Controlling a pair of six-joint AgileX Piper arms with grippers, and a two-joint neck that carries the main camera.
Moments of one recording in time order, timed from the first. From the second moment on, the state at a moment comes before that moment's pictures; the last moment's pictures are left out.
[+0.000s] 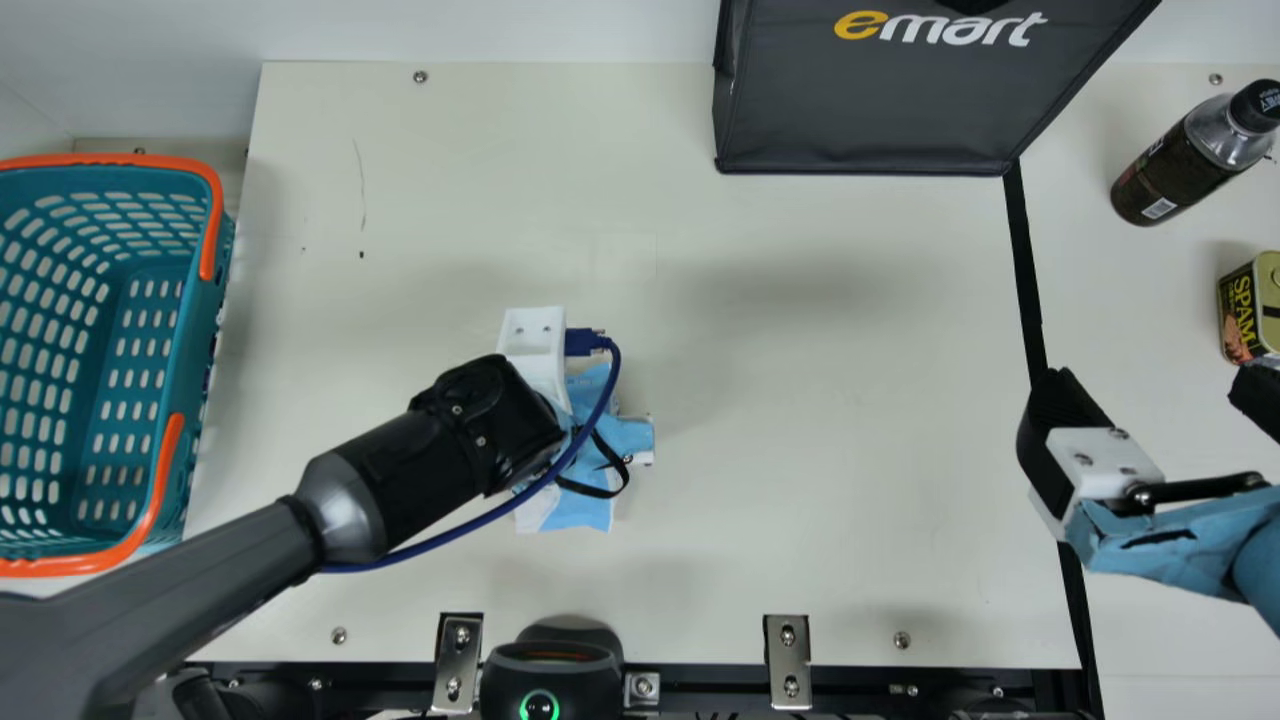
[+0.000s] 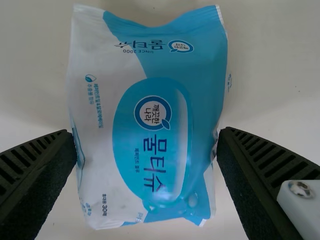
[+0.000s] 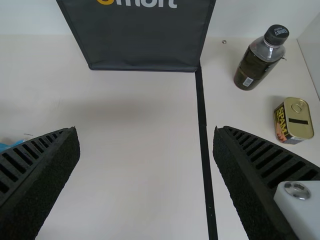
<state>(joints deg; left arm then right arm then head) -51.9 98.6 -62.1 3.2 52.6 -54.2 0.7 42.6 -69.8 -0.8 69.7 0.0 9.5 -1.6</state>
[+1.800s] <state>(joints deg) -55.7 95.9 -58.1 16.7 45.9 -62.1 0.7 42.6 -69.8 -0.7 69.6 0.0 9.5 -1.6</state>
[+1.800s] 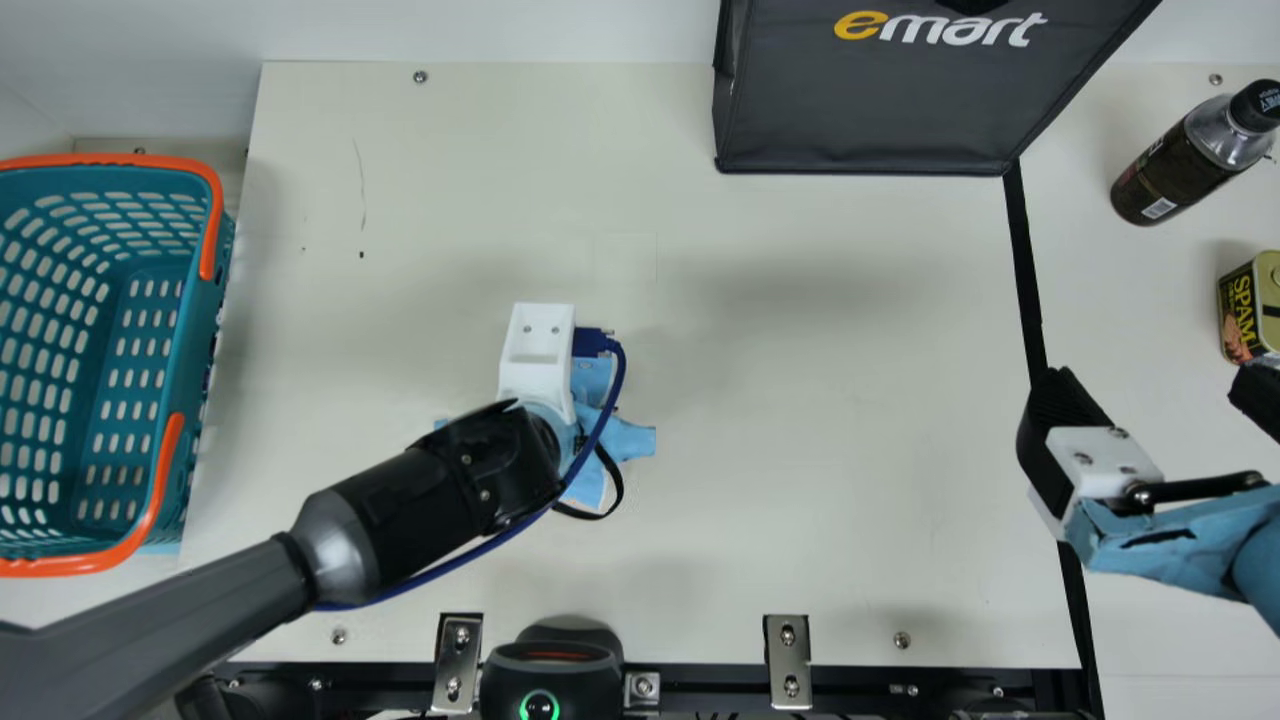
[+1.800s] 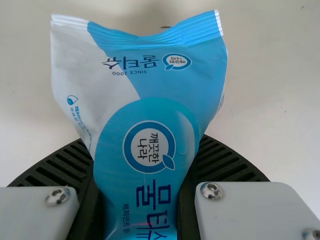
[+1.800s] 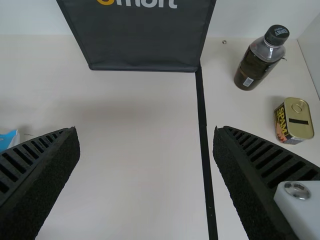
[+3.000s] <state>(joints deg) -55.7 97.7 -59.9 17.9 39.0 -66.2 0.7 42.6 -69.8 -0.7 69.5 0.0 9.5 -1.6</state>
